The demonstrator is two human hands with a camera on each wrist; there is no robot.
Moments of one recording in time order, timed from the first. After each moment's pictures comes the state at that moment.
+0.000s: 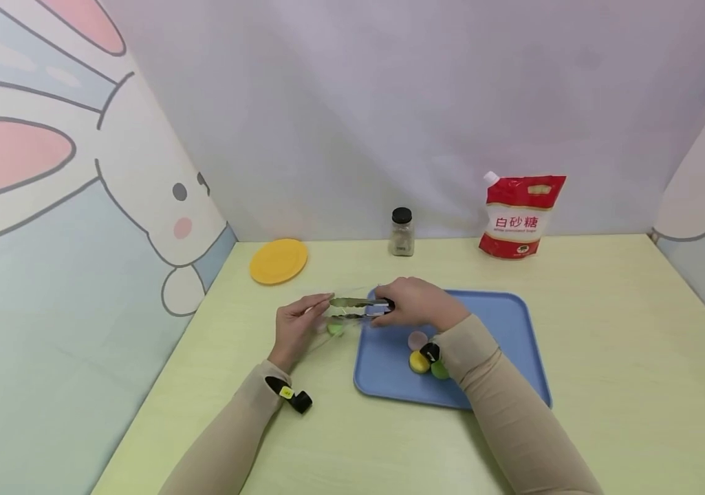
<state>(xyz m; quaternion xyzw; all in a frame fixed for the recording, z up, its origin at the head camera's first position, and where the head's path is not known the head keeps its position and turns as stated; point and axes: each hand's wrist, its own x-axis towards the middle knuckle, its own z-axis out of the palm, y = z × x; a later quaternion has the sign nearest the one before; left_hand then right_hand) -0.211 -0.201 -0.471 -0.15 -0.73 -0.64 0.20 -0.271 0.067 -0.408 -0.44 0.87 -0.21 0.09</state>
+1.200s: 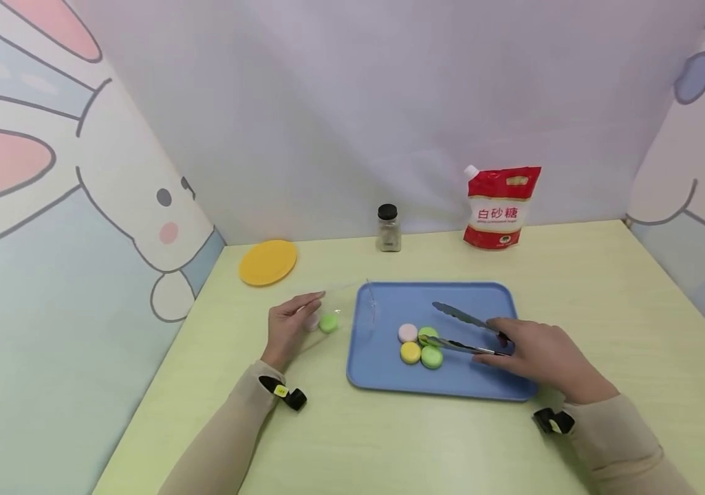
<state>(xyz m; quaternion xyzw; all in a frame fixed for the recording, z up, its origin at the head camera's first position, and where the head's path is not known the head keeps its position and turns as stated) -0.224 -0.210 -0.492 -0.13 -0.73 -0.64 0.17 -0.170 0.246 -0.450 -0.23 0.96 -0.15 -0.02</state>
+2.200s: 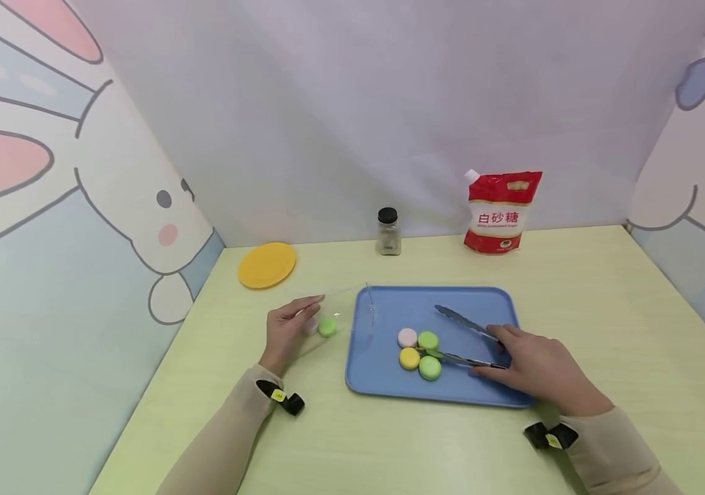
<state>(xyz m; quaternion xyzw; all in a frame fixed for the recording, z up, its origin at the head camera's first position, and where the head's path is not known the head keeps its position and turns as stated) -0.223 -0.210 -0.494 -0.13 -0.74 -0.64 0.18 -0.165 0.242 -0.468 -0.22 0.97 -0.13 -0.04</state>
